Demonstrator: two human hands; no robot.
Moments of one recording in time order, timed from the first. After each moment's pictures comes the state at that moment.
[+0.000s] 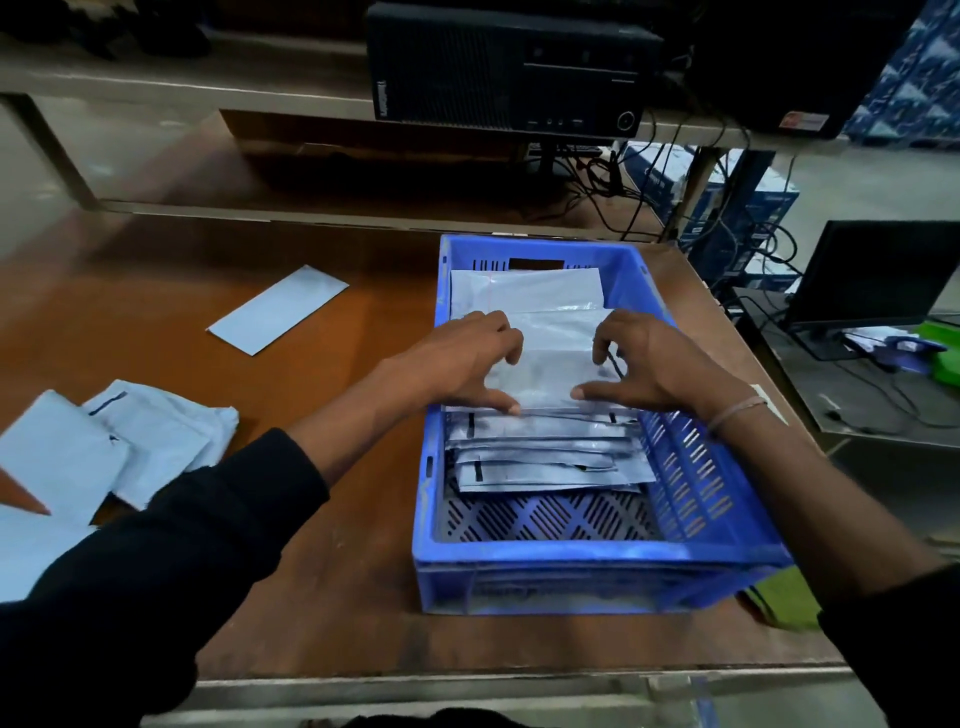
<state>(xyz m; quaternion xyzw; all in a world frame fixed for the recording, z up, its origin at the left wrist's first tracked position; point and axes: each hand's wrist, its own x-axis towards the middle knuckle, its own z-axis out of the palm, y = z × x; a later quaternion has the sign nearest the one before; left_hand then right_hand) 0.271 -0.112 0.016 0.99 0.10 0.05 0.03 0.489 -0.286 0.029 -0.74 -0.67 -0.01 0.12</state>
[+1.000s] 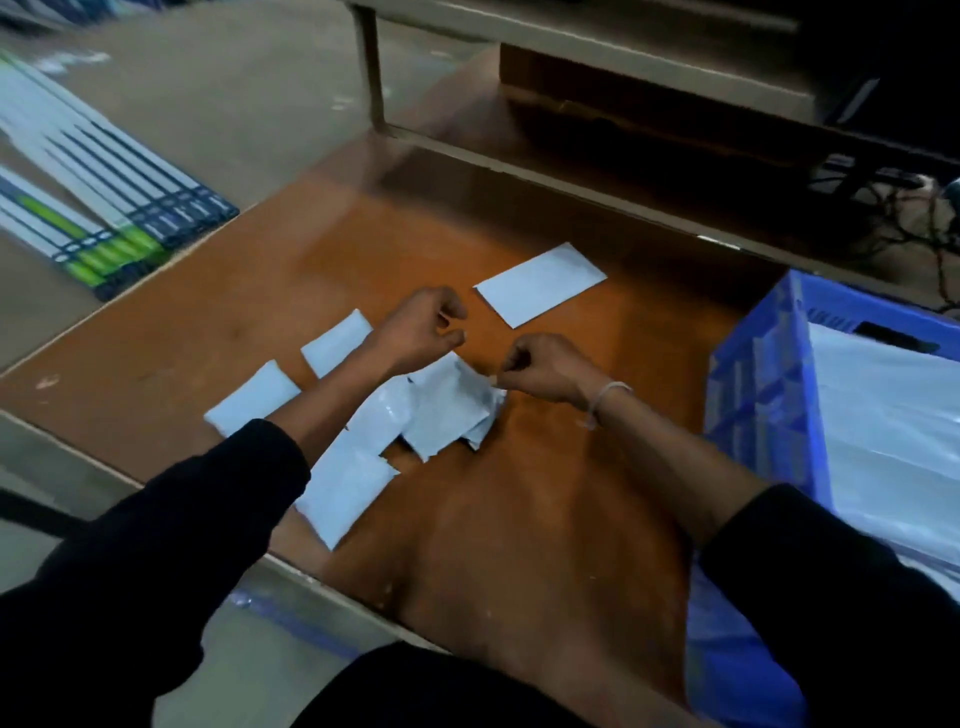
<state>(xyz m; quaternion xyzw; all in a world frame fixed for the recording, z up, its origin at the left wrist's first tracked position) -0.067 0.093 -0.051 0.80 0.47 0.22 0.29 0.137 0.024 -0.042 -0.68 -0.67 0.28 0.10</state>
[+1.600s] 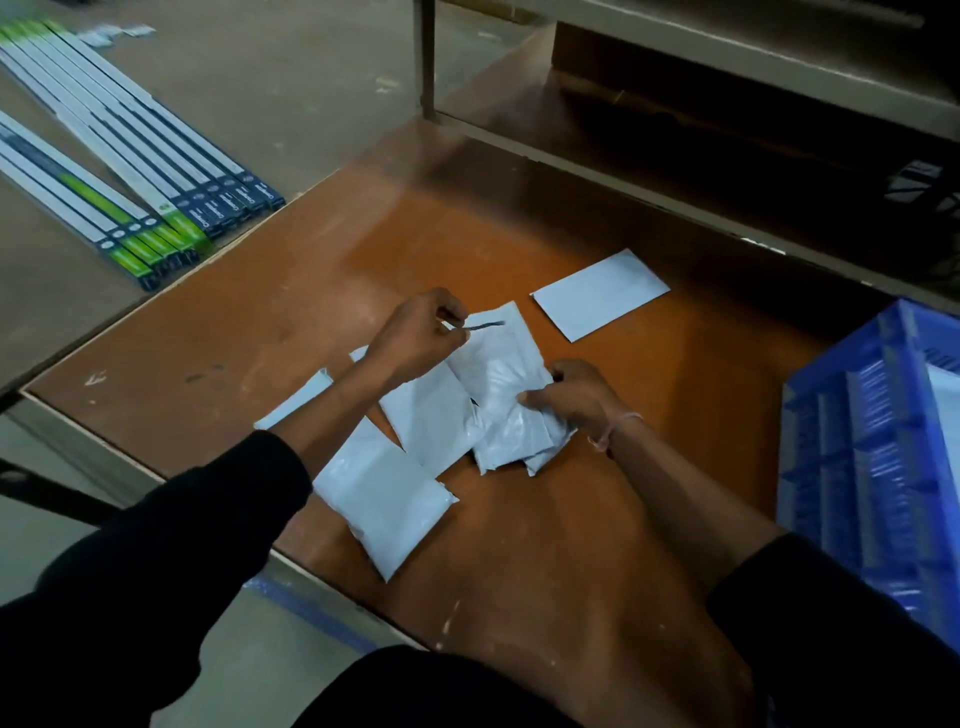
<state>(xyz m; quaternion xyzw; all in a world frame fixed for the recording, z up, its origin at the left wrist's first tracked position) -0.135 0.128 -0.076 0.72 0.52 0.29 0.35 0.092 0.055 -0.089 -0.71 -0.47 0.46 0.27</state>
